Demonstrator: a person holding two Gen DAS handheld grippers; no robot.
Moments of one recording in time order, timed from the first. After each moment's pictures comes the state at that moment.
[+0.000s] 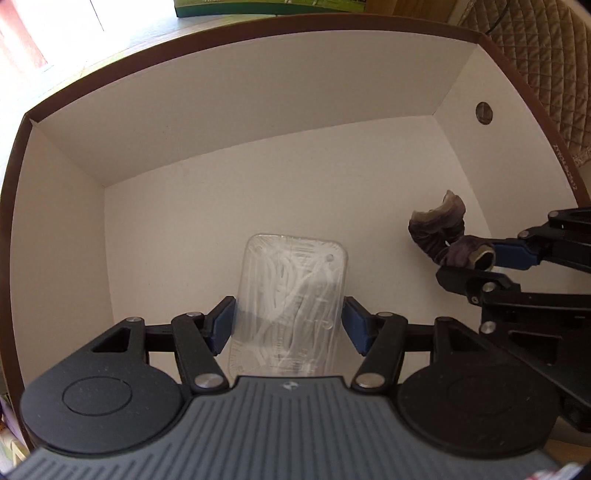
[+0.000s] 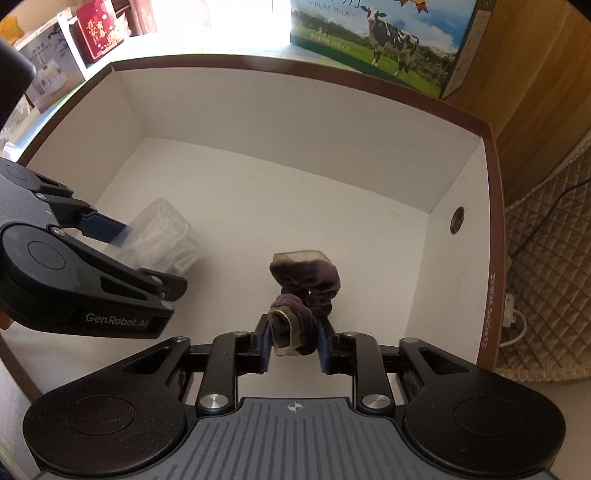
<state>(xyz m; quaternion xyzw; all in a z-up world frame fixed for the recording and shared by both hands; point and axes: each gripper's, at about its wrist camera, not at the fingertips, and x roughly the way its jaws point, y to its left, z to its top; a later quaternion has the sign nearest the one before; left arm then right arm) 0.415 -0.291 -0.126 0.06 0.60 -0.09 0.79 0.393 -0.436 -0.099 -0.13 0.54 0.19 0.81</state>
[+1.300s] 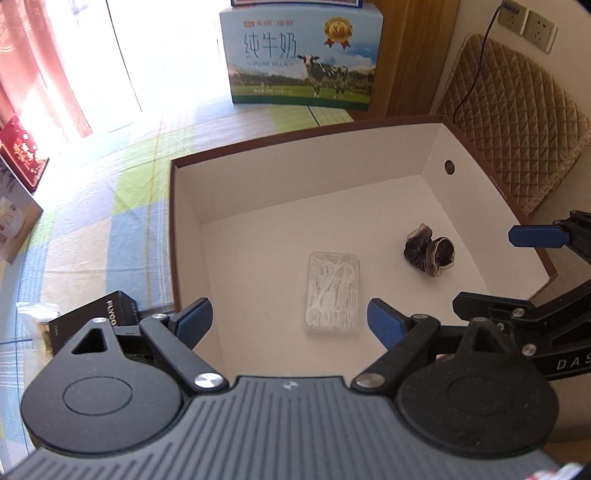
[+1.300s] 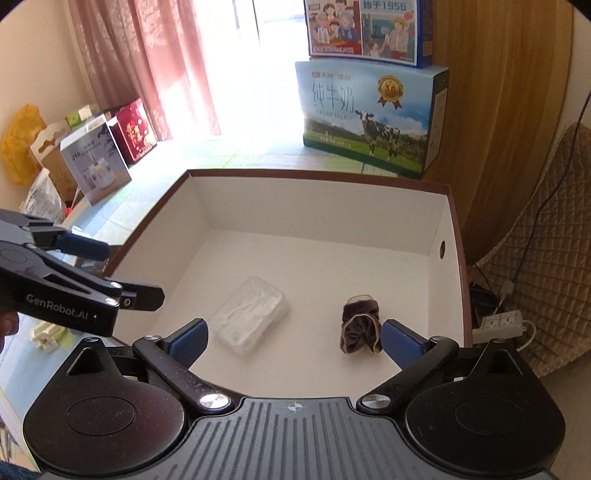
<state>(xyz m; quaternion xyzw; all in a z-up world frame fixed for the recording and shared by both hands) 0.324 -0.236 -0.026 0.06 0.48 -0.09 0.87 0.298 -0.430 -0.018 -0.02 0.42 0.20 0.89</state>
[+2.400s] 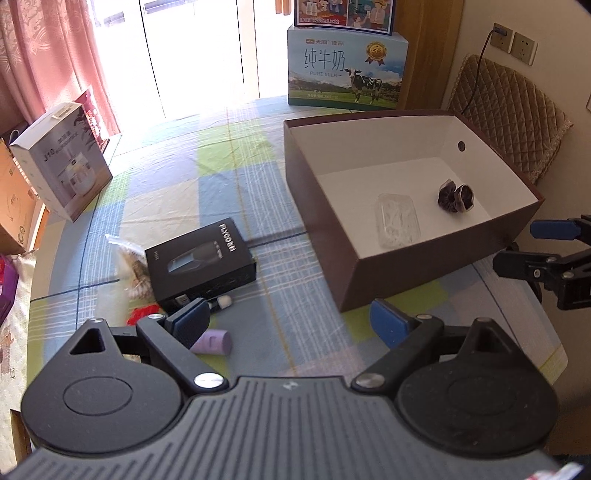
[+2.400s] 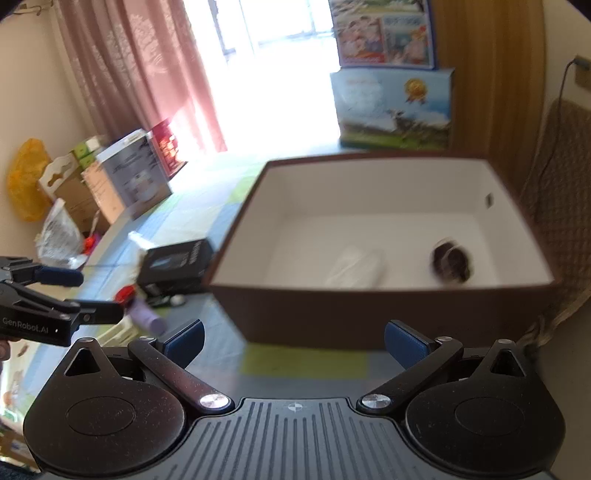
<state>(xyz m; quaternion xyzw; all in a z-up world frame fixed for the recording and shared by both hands) 0.199 -0.087 -0.011 0.06 0.44 -0.09 0.89 0.187 -0.331 -0.022 0.04 0.40 0.19 0.90</state>
